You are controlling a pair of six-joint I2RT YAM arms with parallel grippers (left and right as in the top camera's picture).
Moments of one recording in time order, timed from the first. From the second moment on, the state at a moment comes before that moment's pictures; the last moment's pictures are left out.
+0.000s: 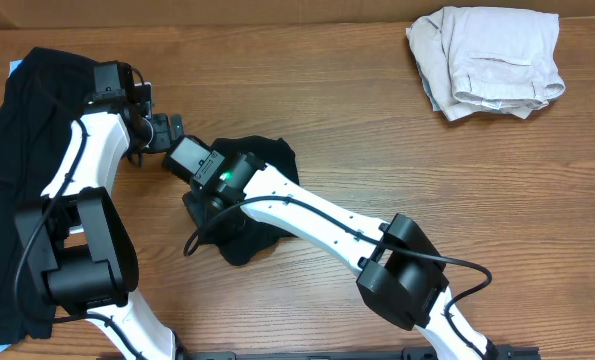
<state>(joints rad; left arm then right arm) 0.16 1.96 1.43 -0.70 0.03 -0.02 1.00 2.24 2.01 -0.99 -0.08 0.46</state>
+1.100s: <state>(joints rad) 0.16 1.96 1.43 -0.70 0.03 -0.02 0.67 2.21 1.73 -0.88 -0.26 0.67</state>
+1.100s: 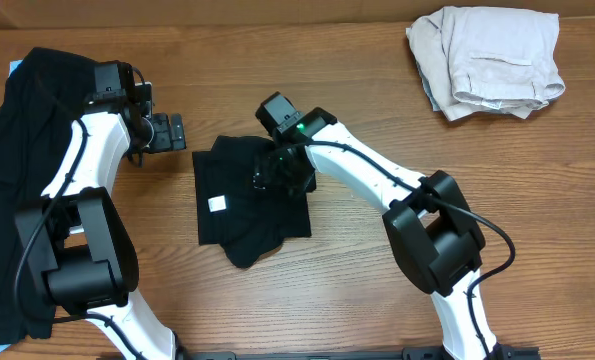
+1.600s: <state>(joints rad) 0.16 1.96 1.43 -0.70 0.03 -0.02 0.56 2.21 1.72 -0.88 -0.30 0.69</state>
